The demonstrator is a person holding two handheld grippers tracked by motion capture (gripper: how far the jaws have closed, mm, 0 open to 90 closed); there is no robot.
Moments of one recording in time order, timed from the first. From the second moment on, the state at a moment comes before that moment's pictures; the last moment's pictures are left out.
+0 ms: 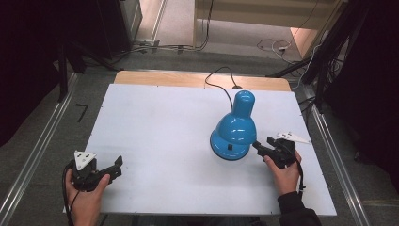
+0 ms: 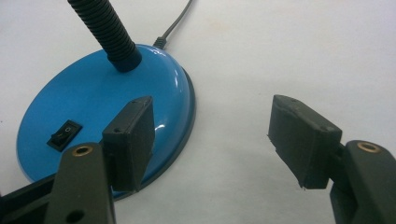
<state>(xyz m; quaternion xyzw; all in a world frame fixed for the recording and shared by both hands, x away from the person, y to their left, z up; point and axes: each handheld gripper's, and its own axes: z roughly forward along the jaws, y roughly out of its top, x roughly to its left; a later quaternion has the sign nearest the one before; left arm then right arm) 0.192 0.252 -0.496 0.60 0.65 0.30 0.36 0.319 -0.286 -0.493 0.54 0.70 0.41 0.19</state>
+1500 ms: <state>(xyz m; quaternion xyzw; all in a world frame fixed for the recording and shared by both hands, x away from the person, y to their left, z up) 0.194 0.254 -0.499 0.60 0.65 0.29 0.36 0.301 -0.335 -0.492 0.57 0.69 0.39 0.22</state>
